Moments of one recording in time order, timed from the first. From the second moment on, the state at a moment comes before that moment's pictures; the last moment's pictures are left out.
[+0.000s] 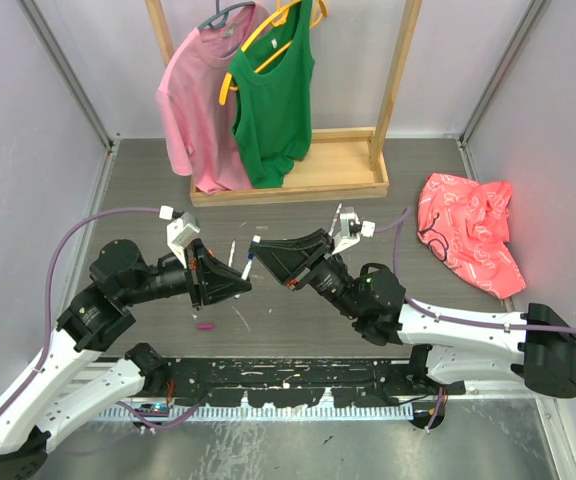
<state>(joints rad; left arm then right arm) -0.69 0.63 0.86 -0.30 0.61 -0.44 1.20 1.09 0.63 1.00 0.20 0.71</state>
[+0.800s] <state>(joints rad) -0.69 0.62 0.86 -0.30 0.59 -0.44 1.20 1.07 0.63 0.95 0.20 0.71</state>
